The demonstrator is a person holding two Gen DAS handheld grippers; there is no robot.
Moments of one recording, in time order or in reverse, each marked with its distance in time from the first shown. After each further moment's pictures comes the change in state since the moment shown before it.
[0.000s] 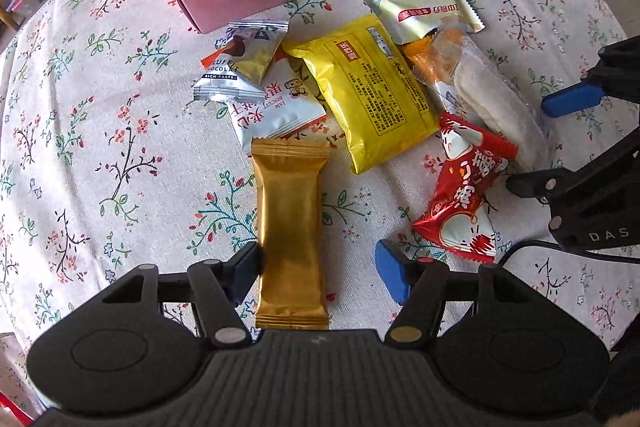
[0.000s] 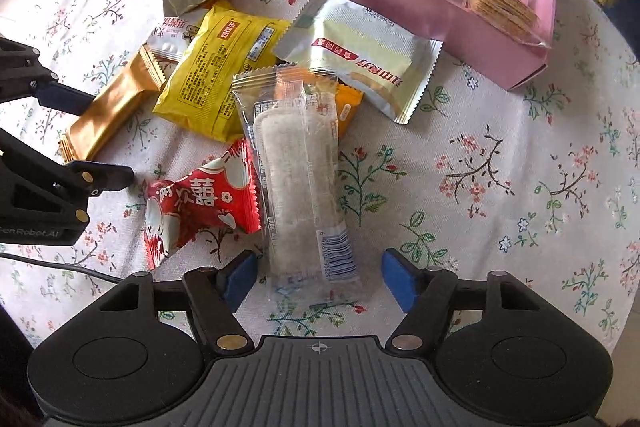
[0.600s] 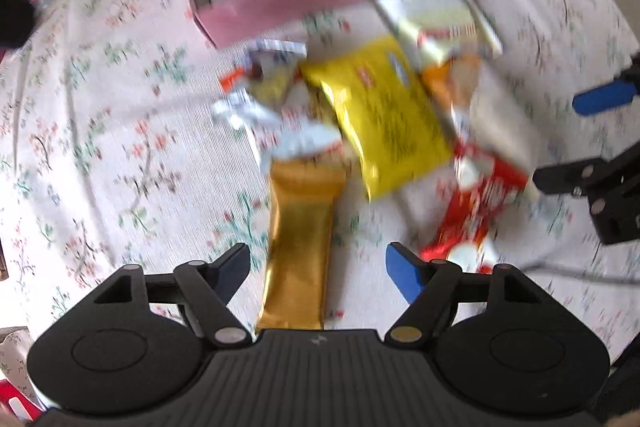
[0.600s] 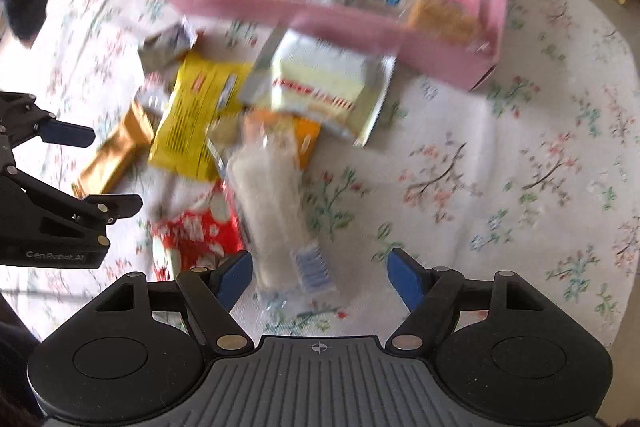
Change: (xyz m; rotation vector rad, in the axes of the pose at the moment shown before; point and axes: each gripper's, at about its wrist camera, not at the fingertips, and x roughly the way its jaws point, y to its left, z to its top) left arm 0.002 -0.003 0.013 -0.021 0.029 0.049; right arm -0.017 -0.031 0.008 0.115 -0.008 0.073
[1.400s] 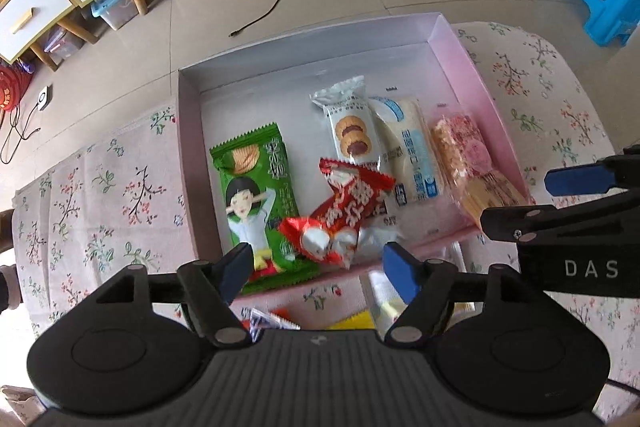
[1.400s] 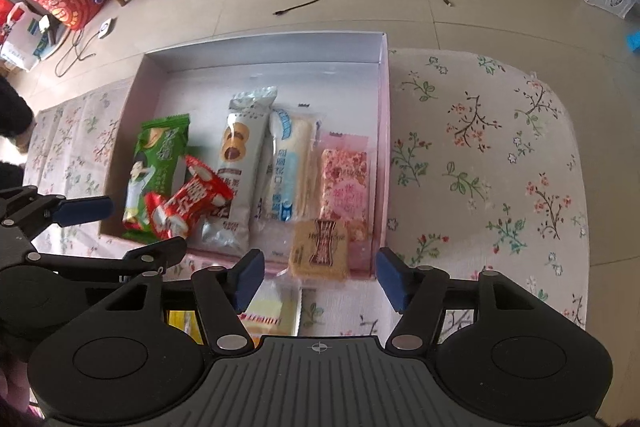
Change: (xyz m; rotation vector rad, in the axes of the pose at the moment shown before) left arm -0.058 0.001 0.139 -0.109 -0.173 0.032; right arm -0.058 -0.078 0.102 0.284 -0.157 -0.001
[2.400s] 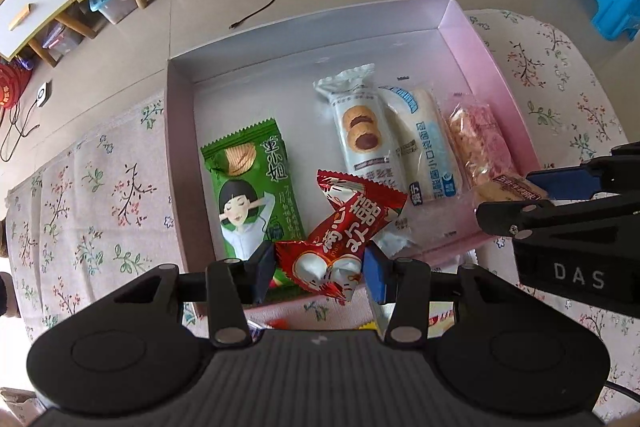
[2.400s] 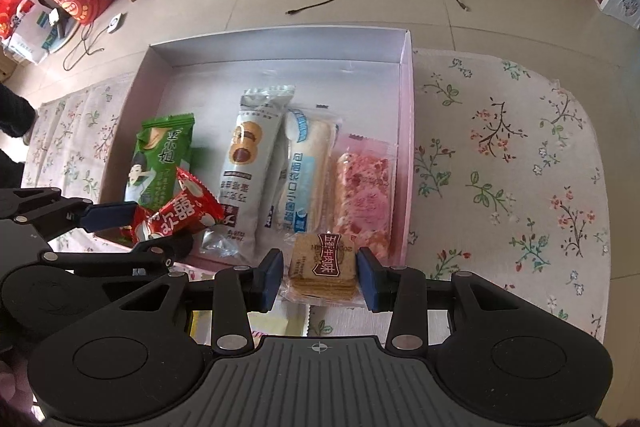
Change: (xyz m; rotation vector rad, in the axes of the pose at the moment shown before) left arm 0.023 -0.002 0.009 -0.004 0.020 0.018; right arm 0.024 0.005 0.007 -0.026 -0.007 0.022
